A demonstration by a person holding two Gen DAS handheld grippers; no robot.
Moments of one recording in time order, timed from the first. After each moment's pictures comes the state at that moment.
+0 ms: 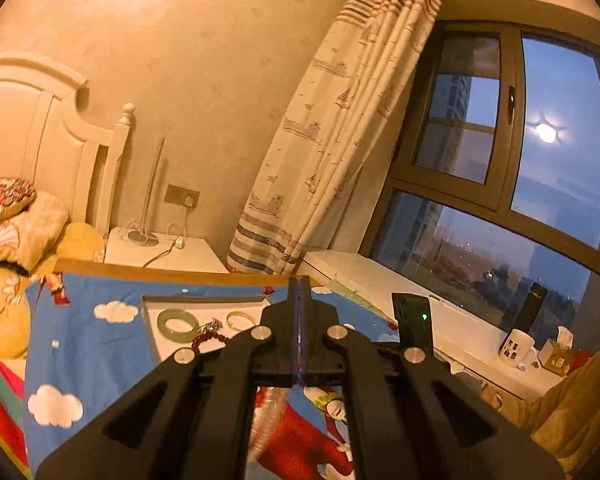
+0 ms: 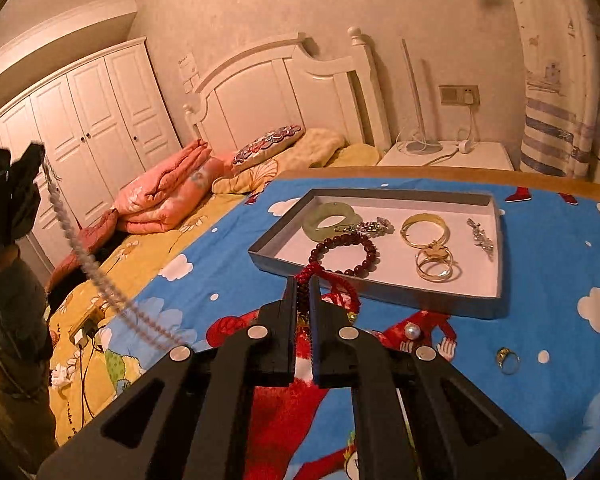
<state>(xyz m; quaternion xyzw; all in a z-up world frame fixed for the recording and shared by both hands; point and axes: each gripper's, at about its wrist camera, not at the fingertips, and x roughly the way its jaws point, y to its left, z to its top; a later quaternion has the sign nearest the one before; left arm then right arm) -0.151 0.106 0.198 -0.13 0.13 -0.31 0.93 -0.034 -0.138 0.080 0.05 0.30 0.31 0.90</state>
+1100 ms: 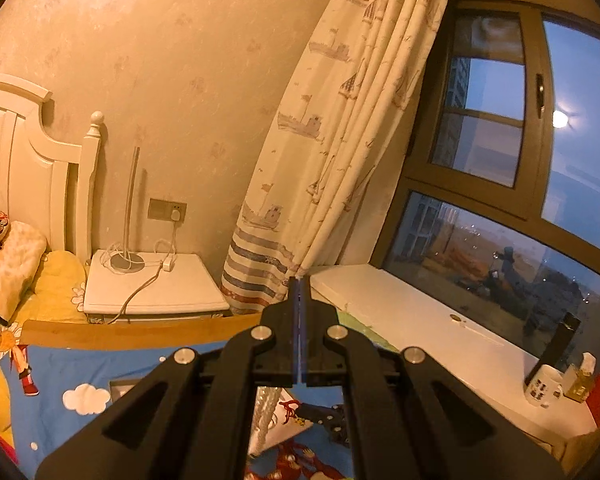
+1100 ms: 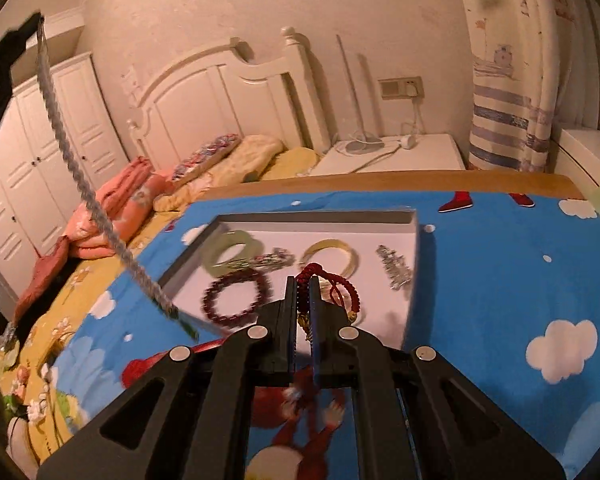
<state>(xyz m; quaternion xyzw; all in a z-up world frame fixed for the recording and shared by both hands) 0.028 0.006 0.275 -0.11 0.16 -0.31 0.93 0.061 -0.186 0.061 0.06 0.33 0.22 0.92</state>
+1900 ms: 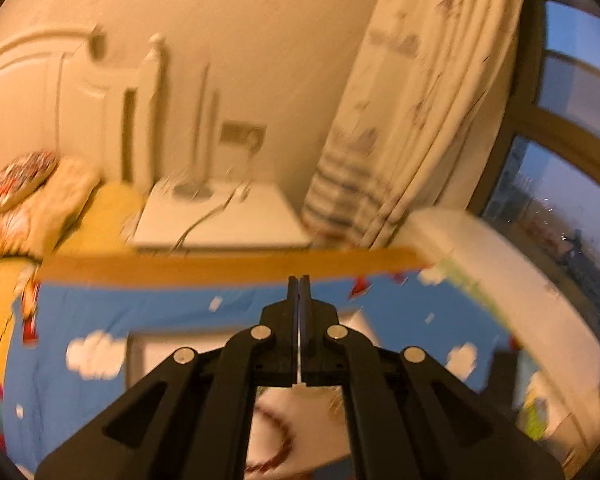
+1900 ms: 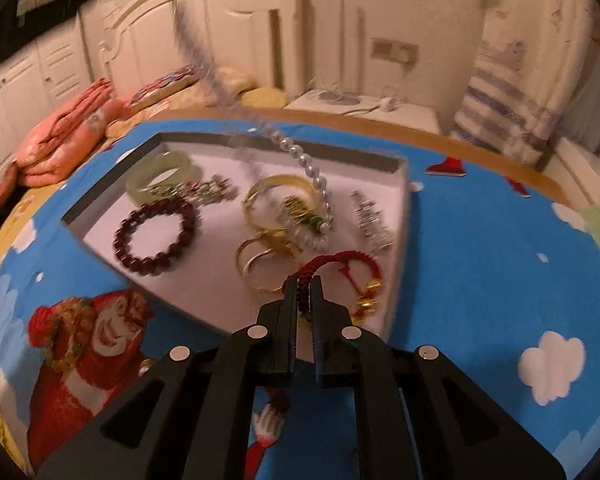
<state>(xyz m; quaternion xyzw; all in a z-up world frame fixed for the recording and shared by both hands) 0.130 -0.021 0.150 -0.08 0.29 -0.16 0.94 0.087 -0.160 0.012 -0.06 0.40 0.18 0.90</state>
